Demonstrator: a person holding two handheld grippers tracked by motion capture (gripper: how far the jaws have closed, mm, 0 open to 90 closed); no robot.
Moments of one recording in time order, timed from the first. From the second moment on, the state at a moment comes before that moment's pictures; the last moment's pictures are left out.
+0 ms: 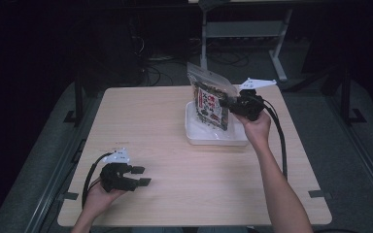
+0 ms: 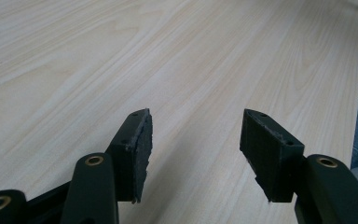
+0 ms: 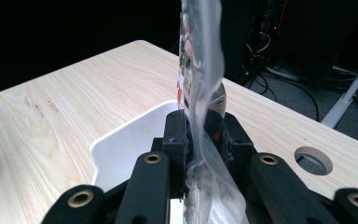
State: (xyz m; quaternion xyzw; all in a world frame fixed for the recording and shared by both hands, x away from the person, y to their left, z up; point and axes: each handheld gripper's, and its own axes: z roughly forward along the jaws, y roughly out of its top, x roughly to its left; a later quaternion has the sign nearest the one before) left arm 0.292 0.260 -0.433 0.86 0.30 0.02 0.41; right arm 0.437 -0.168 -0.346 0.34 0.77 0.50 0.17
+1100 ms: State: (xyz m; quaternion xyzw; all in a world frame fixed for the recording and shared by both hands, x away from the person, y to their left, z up) left arm 0.292 0.260 -0.433 0.86 0.31 0.02 0.40; right arm 0.434 -0.188 -0.351 0.38 0.76 0.51 0.14
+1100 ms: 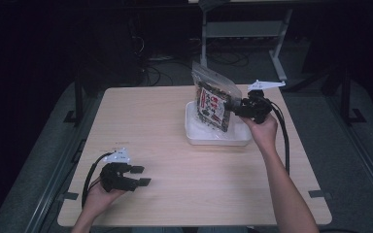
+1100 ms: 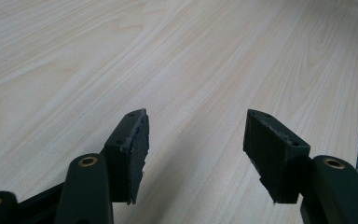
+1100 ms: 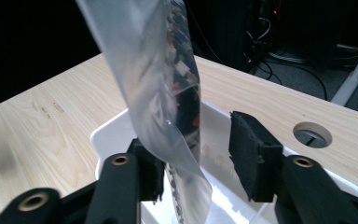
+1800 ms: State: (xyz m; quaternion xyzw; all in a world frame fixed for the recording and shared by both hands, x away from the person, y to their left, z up) left arm 0.293 0.258 -0.433 0.86 0.31 0.02 0.40; right arm 0.424 -0.192 -0.347 0.37 0.77 0.50 0.12
